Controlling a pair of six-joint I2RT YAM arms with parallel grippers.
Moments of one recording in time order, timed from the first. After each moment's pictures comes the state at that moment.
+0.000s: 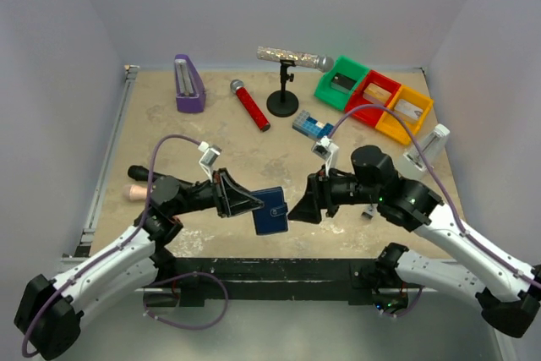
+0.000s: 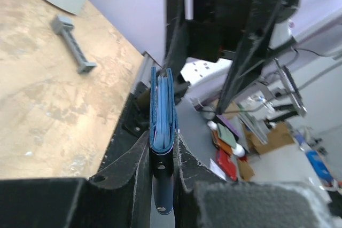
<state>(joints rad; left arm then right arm) -0.64 0.77 0.29 0.65 0.76 -0.99 0.82 0.85 0.87 -0.51 -0.55 0.60</state>
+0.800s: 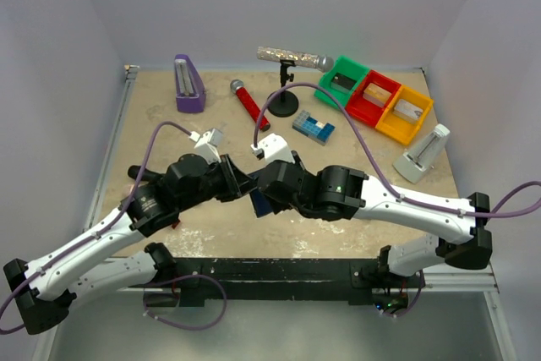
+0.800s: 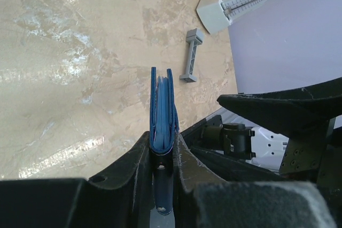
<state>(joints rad) -0.88 0.82 0.82 -0.42 -0.03 -0.97 1.31 1.38 1.45 -0.99 0.58 0.48</state>
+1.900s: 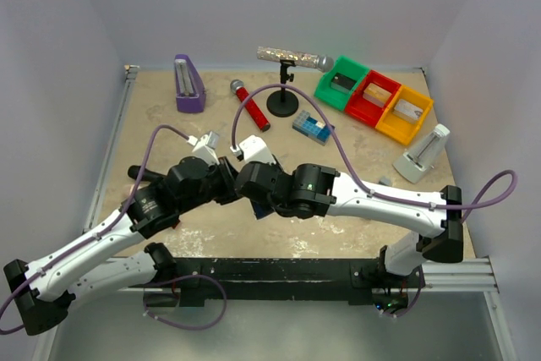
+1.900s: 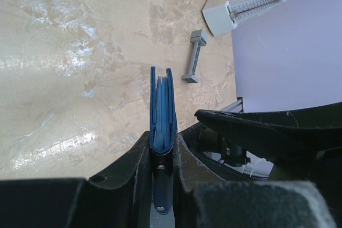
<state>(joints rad) -0.89 0.81 0.80 -0.44 -0.05 -1.06 1.33 1.54 1.57 -1.01 0.61 0.50</state>
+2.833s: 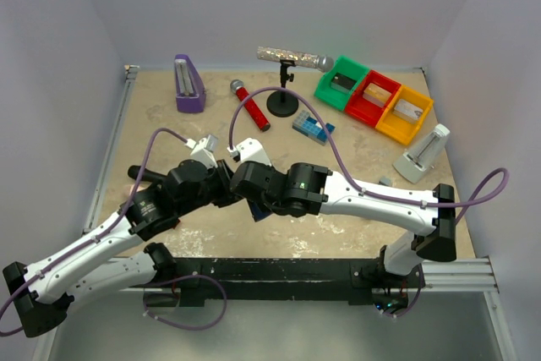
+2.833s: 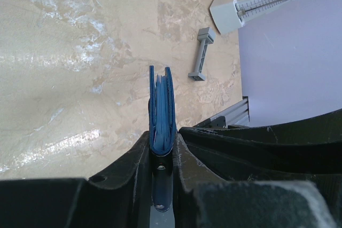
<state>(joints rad) -0.89 0.78 0.77 -0.45 -0.06 -1.06 1.31 1.58 1.58 -1.02 0.54 0.54</state>
